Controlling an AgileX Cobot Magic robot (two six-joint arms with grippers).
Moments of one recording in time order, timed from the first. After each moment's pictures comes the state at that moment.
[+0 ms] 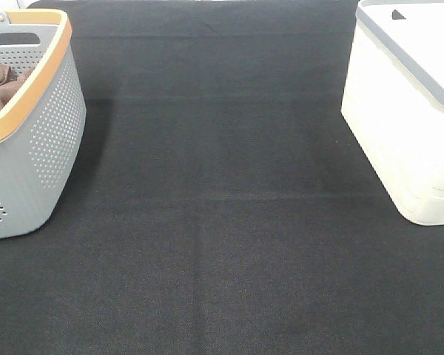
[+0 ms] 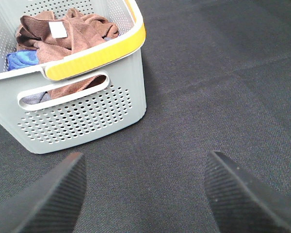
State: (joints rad) left arm -0.04 0.00 -0.51 -0.17 1.06 0.24; right arm 0.04 -0.01 -0.50 0.08 1.07 -0.09
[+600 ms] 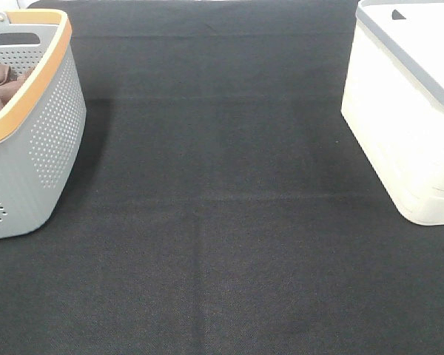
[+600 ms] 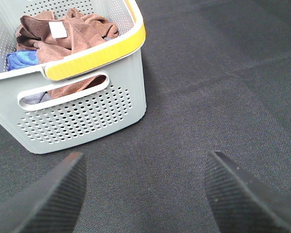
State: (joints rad) left arm -0.04 0.00 -0.51 -0.17 1.06 0.24; right arm 0.04 -0.01 -0.50 0.08 1.07 -0.09
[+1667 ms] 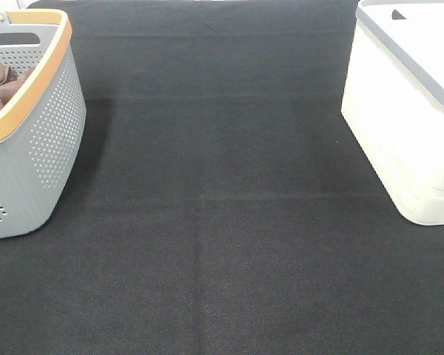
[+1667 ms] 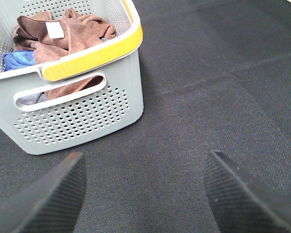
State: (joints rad) left arm -0.04 0.00 -0.51 -0.18 1.06 0.24; right arm 0.04 -0.01 -0.50 0.08 1.07 -0.09
